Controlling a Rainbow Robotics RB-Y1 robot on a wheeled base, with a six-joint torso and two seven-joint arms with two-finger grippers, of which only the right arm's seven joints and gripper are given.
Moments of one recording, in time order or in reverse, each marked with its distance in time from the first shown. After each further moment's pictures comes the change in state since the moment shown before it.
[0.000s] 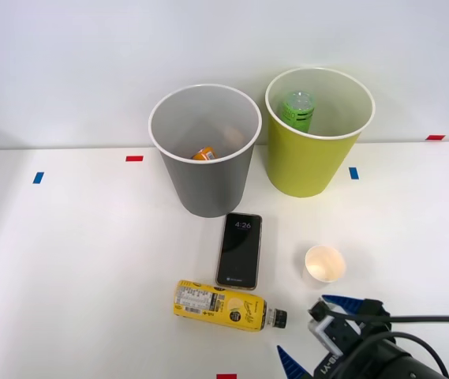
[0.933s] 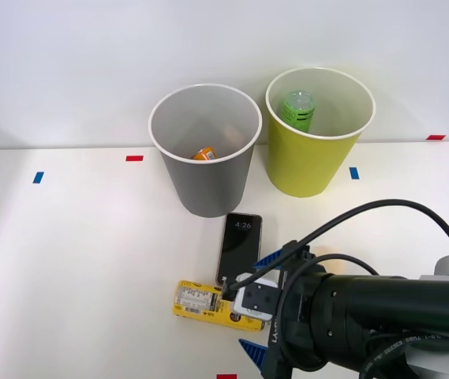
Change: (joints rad) arm -0.706 0.056 0.083 -0.026 -0.521 0.614 0.272
